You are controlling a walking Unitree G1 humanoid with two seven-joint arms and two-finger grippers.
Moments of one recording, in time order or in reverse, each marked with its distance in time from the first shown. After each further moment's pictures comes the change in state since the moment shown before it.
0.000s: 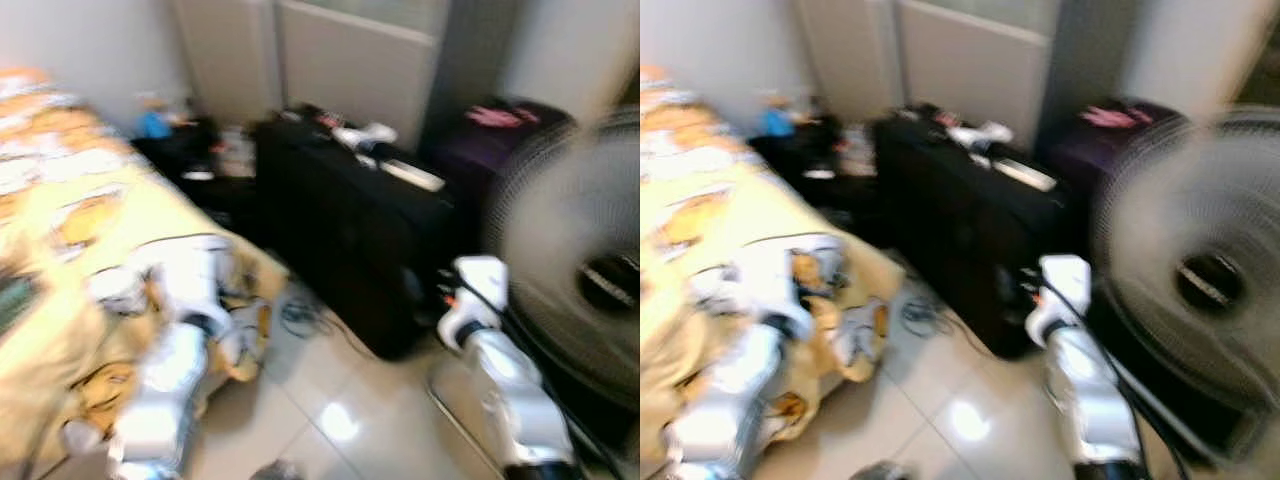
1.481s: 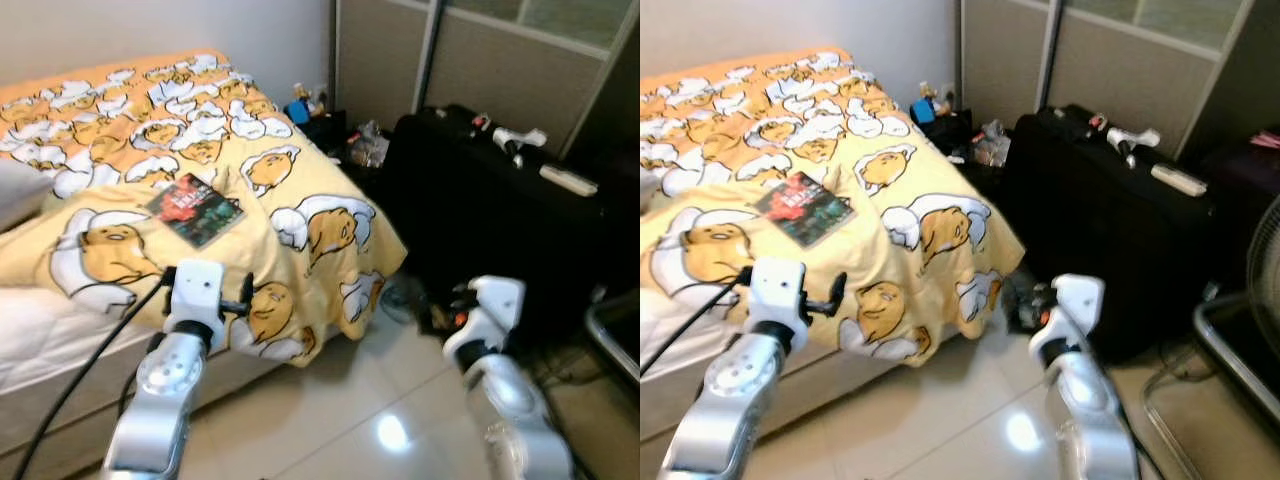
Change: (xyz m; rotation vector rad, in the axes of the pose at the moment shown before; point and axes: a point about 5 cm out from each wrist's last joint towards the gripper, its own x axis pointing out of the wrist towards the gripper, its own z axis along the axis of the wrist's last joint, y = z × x) left arm -0.003 0.000 -0.009 0.136 0.065 -0.028; right arm -0.026 0.003 -0.003 0.109 -0.035 -0.081
